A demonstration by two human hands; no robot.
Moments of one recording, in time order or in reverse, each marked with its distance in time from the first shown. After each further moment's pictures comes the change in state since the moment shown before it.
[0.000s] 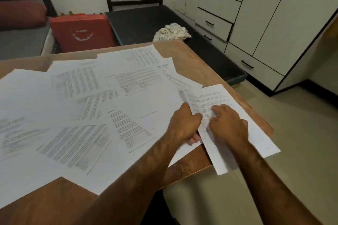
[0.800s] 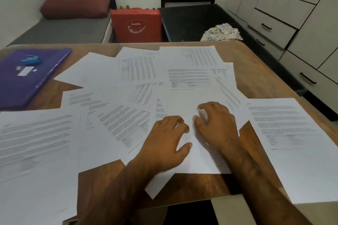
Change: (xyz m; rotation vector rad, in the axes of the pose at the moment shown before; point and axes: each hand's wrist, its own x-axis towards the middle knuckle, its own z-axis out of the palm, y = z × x) left_hand -0.091 -0.133 -0.172 0.798 0.241 0.337; right_hand -0.043 -0.167 0.071 0.117 -0.110 -0.481
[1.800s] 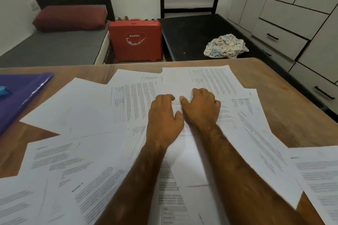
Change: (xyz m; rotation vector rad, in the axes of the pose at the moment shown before) left_hand 0.204 -0.099 -0.014 -0.249 0.388 -0.399; right_hand 0.239 -0.063 0.058 -0.104 0.198 0.144
